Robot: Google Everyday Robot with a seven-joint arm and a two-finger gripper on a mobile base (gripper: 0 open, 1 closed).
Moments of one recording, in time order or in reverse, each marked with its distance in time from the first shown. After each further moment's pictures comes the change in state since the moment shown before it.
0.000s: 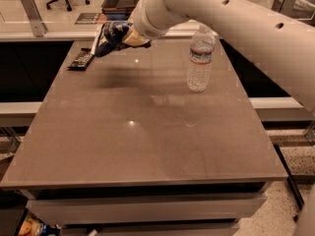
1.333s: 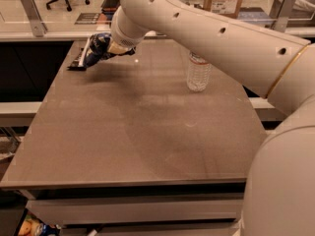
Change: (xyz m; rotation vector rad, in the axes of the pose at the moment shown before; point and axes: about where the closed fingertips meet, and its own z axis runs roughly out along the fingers) arm -0.018 0.016 0.067 -0.021 0.088 -0.045
